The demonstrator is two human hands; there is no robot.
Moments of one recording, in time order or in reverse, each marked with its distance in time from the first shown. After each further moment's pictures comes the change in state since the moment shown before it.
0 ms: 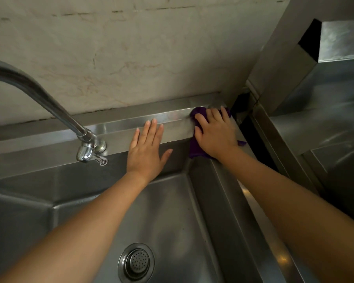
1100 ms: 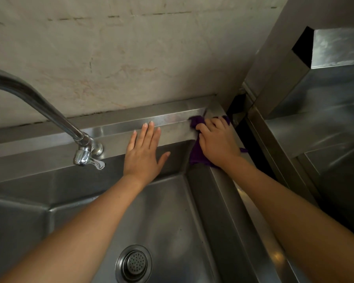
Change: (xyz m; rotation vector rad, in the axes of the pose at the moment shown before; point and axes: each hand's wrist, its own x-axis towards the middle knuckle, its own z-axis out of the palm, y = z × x) left_hand 0.000 0.000 0.003 0.027 0.013 0.005; right_hand -0.016 0.012 0.001 0.096 0.089 -0.060
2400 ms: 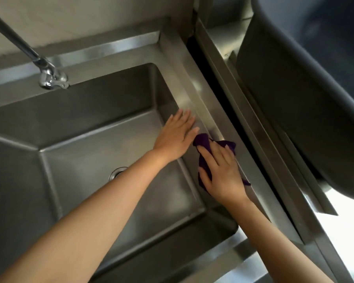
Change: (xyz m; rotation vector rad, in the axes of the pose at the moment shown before) left_hand -0.145 0.161 -0.044 -0.544 -0.447 0.327; right_hand -0.325 -0.052 -0.098 0.272 -0.220 0.274
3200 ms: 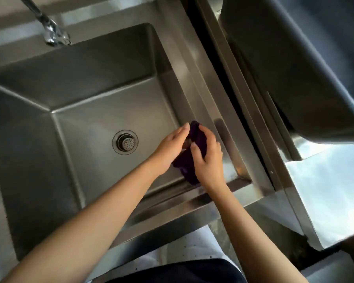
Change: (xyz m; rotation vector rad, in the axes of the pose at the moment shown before) left_hand -0.122 0.085 0.034 -1.194 -0.087 -0.566; right_hand -0.075 -0.046 -0.030 0.703 0.087 0.401
